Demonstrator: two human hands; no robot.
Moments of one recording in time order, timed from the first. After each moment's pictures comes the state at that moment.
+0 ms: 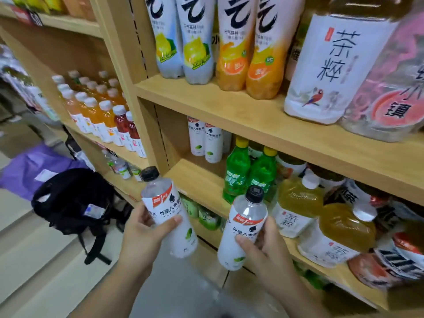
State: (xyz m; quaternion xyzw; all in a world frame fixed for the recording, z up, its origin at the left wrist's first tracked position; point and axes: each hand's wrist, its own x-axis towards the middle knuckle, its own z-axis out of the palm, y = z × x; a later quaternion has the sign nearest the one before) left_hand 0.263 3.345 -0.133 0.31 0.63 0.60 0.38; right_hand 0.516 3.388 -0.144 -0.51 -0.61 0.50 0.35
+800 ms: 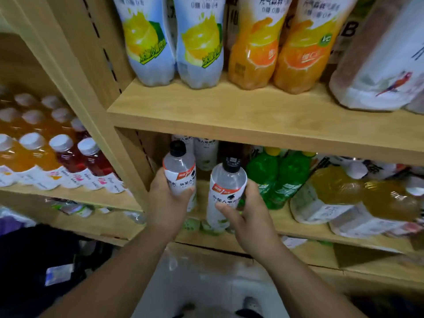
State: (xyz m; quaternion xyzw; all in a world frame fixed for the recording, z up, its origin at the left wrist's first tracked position) left_hand 0.168 3.533 -0.148 0.57 0.60 0.46 0.32; right_hand 0.354 3.475 -0.137 -0.61 -0.57 0.35 0.42
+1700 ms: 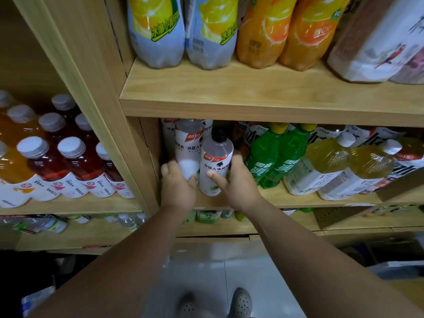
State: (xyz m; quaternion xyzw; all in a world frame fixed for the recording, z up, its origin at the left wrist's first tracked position) left_hand 0.171 3.582 -0.199 0.64 0.64 0.31 0.30; right_hand 0.313 3.525 -0.147 -0.70 -0.54 0.28 0.38
